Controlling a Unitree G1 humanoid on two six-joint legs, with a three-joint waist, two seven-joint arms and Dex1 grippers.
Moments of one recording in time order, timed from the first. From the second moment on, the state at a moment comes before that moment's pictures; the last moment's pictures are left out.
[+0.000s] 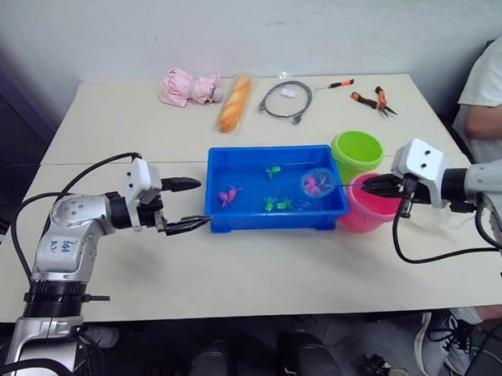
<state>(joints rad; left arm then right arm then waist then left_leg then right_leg) -0.52 0.68 0.06 0.09 -0.43 0.27 -1.13 -0.44 -0.93 -0.13 -0.01 0.21 0.34 1.15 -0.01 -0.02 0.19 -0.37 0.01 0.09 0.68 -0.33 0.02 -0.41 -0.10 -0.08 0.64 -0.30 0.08</state>
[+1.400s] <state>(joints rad) -0.63 0.51 -0.05 0.17 -0.42 0.29 -1.19 0.32 -0.77 -0.62 -0.09 -0.43 -0.56 0.35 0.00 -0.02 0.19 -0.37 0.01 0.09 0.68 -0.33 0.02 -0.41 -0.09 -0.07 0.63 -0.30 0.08</state>
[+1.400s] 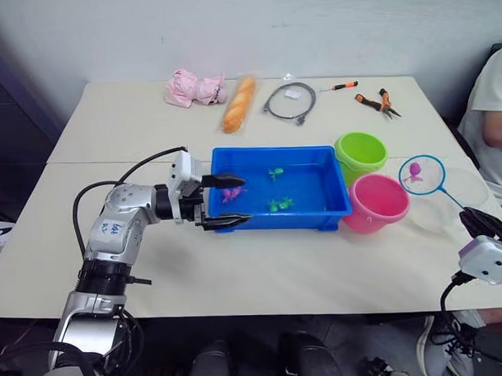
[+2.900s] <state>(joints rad) -0.50 0.64 0.10 0.18 -0.43 0.27 -1.11 -0.17 -0.97 -0.10 -0.41 0.33 0.22 0.65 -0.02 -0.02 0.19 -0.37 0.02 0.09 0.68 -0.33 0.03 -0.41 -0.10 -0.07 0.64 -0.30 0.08</state>
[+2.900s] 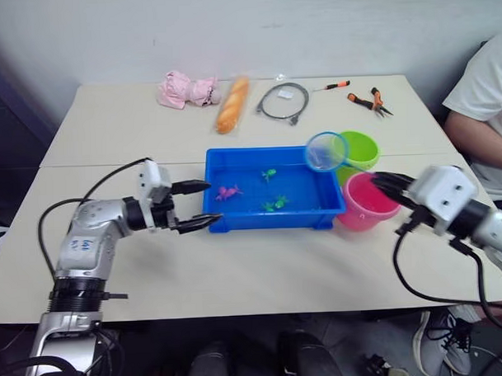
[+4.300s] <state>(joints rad) -0.49 0.83 0.04 0.07 -0.36 0.32 -1.15 -0.69 -0.74 0.43 0.07 -0.26 -0.07 0.94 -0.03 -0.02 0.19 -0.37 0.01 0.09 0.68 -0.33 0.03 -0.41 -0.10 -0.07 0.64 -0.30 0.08</state>
